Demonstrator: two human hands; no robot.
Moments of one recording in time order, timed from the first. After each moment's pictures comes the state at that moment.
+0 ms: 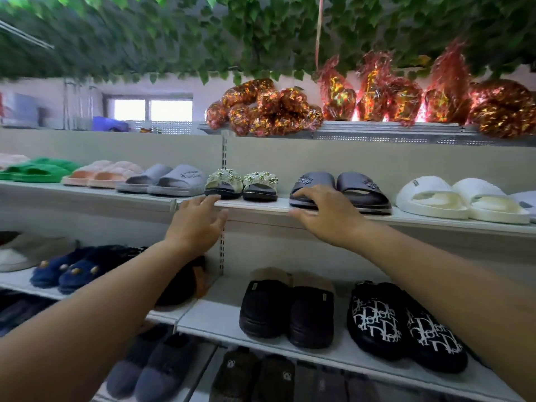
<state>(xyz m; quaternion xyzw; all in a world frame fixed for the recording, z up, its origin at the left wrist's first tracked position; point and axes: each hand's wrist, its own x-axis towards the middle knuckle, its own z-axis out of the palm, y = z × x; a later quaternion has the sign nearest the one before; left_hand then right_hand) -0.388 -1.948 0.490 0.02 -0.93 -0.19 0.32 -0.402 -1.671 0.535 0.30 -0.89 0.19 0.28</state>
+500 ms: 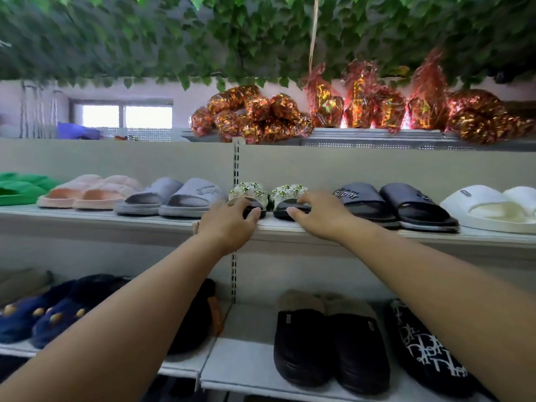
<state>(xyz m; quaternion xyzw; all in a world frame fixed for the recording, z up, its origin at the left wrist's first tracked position) -0.487 -2.004 0.522 -0.03 -0.95 -0.17 0.26 -0.494 -1.792 0.550 0.14 -0.95 0.18 0.23</state>
